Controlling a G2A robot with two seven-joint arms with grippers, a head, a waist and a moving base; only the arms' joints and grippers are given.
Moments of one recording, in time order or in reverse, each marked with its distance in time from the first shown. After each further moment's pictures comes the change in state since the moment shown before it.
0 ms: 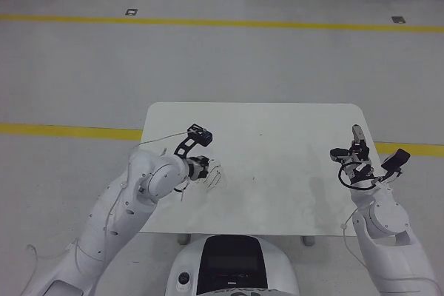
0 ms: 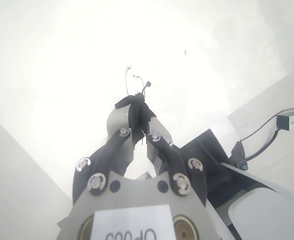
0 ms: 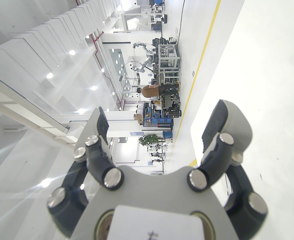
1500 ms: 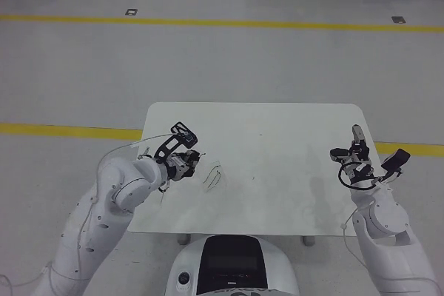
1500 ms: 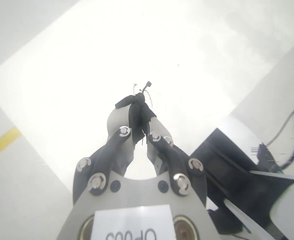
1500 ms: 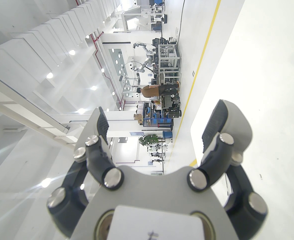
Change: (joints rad) left arm 0.171 0.074 -0.185 -0.113 0.089 -0.288 0.249; right arm 0.000 0.000 0.000 0.000 0.000 0.000 0.000
